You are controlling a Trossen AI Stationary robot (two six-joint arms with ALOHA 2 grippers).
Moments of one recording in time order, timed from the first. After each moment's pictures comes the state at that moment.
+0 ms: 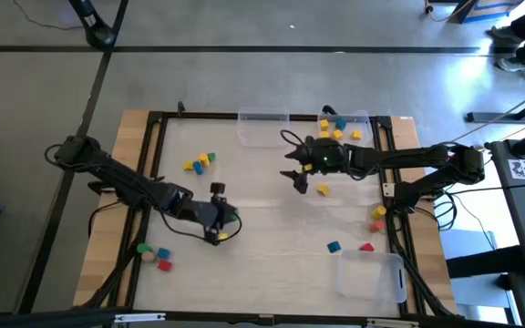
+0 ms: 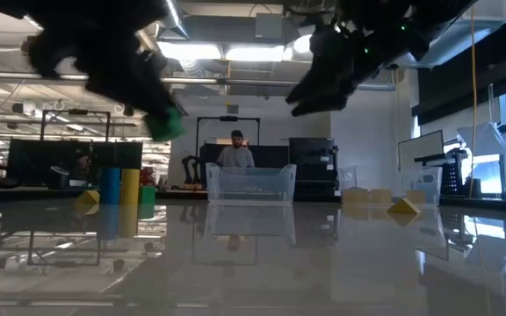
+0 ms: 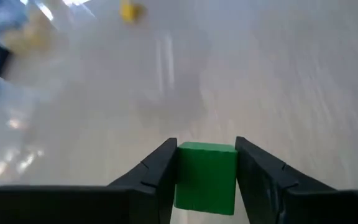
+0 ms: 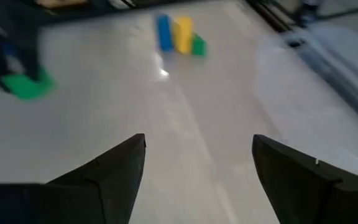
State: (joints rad) left arm -0.35 1.34 0.71 -0.11 -0.43 0.03; right arm -0.18 1.39 0.83 0.06 -0.02 0.08
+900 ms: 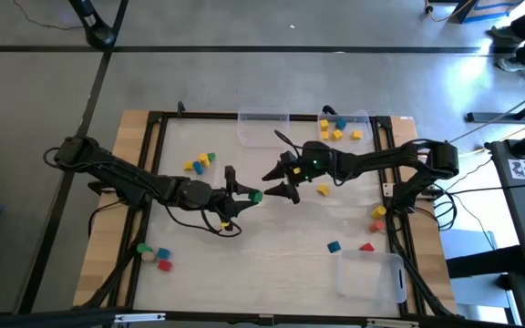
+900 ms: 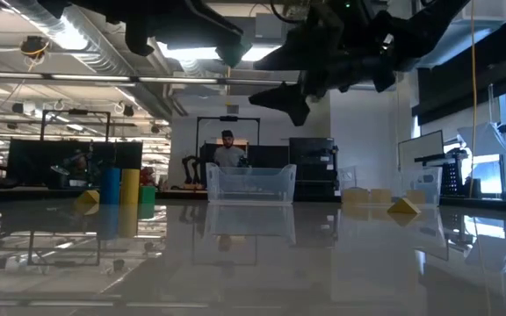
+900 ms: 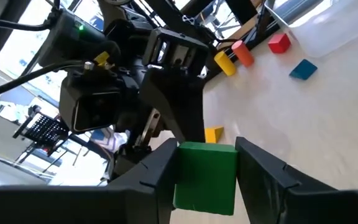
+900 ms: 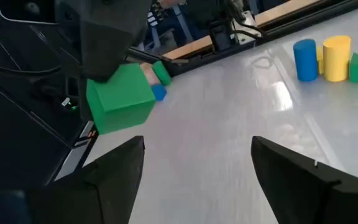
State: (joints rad) left arm -0.26 1.34 0.71 0.39 -0.45 0.63; right arm -0.18 1.62 0.83 0.53 -0.47 0.35
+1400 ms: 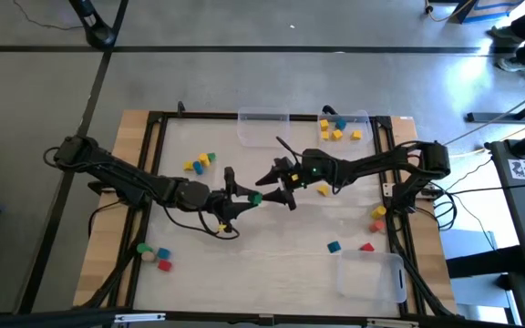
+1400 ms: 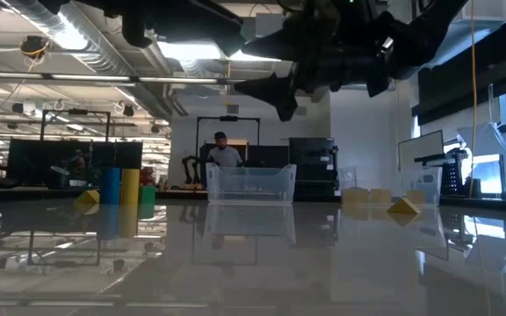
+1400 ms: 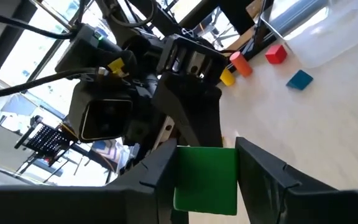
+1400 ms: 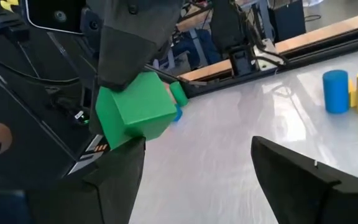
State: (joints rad) left arm -0.26 1.34 0.71 0.41 -0.45 0.66; right arm -0.11 1.70 0.82 0.74 -0.44 0.37
